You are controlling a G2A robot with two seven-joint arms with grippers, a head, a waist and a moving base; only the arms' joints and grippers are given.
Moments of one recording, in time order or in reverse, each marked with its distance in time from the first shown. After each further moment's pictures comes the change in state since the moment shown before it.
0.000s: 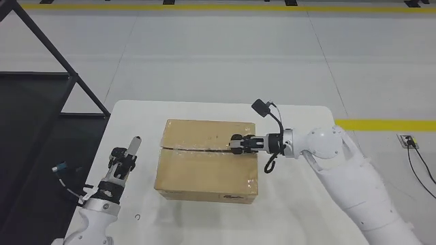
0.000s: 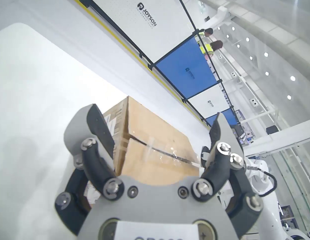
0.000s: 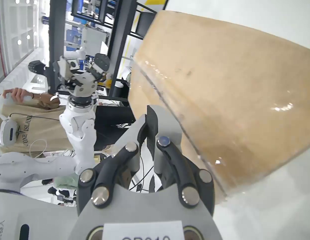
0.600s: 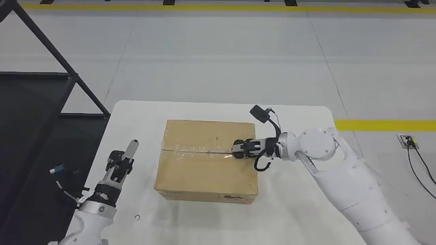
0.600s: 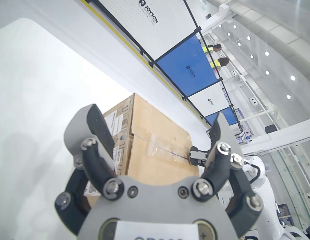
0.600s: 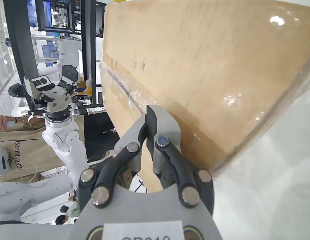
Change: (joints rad) left arm 0.007 0.008 -0.019 0.012 -0.015 -0.020 -0.029; right arm 0.002 -0.010 -0.049 0.000 -0.059 0.153 -0.012
